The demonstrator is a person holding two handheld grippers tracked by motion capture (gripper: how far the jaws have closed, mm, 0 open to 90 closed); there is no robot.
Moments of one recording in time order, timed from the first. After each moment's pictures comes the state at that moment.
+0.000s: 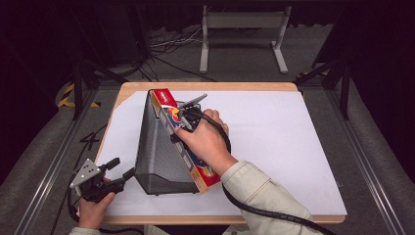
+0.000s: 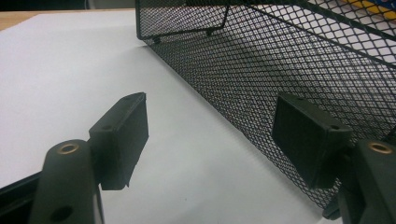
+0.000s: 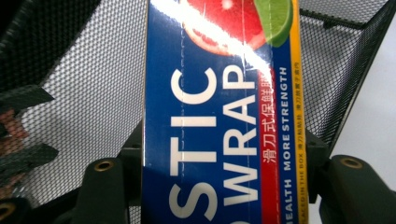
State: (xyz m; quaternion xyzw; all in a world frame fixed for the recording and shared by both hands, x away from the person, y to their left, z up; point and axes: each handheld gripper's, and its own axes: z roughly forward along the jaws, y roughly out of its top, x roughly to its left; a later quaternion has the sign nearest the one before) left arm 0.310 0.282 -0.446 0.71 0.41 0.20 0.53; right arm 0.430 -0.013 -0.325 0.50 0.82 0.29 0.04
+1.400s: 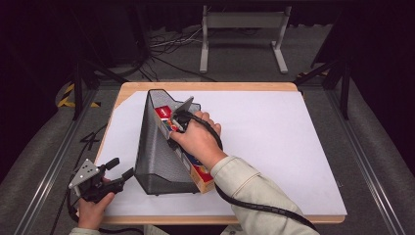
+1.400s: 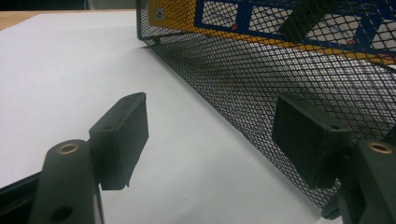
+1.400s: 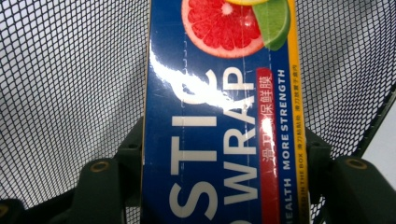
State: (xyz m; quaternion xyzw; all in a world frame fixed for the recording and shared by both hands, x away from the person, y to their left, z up) left arm 0.310 0.284 -0.446 0.71 0.42 0.20 0.53; right arm 0.452 0.007 -0.356 0.51 0.84 0.18 0.02
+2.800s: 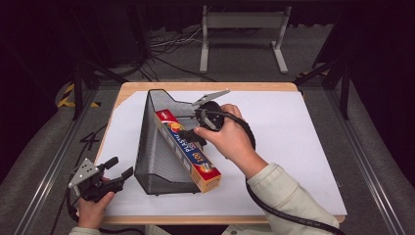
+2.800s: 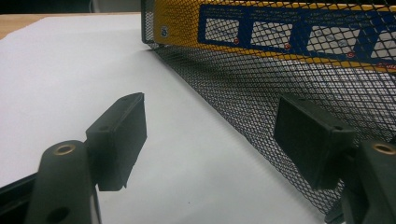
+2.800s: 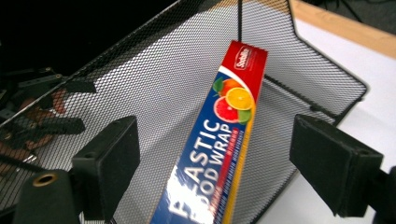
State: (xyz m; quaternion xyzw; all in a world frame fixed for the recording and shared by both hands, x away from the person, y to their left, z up) left arm 0.309 0.285 -0.444 0.71 0.42 0.21 0.53; right arm 0.415 -0.067 -0.292 0.34 0.84 0.42 0.09
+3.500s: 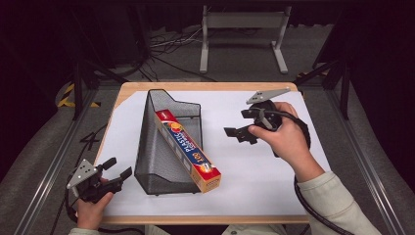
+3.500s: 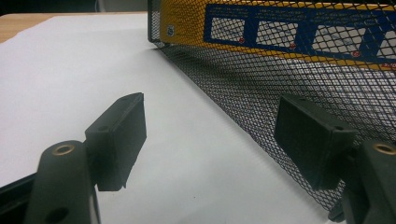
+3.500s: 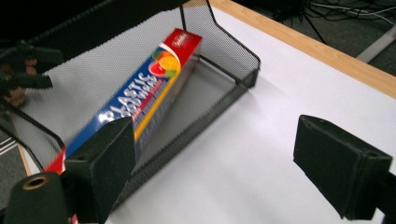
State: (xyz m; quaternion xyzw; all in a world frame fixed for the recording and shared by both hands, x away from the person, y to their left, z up) left arm 0.307 0.287 -0.444 0.70 0.43 0.21 0.53; right arm 0.401 -0.183 -0.272 0.33 0.84 0.42 0.13
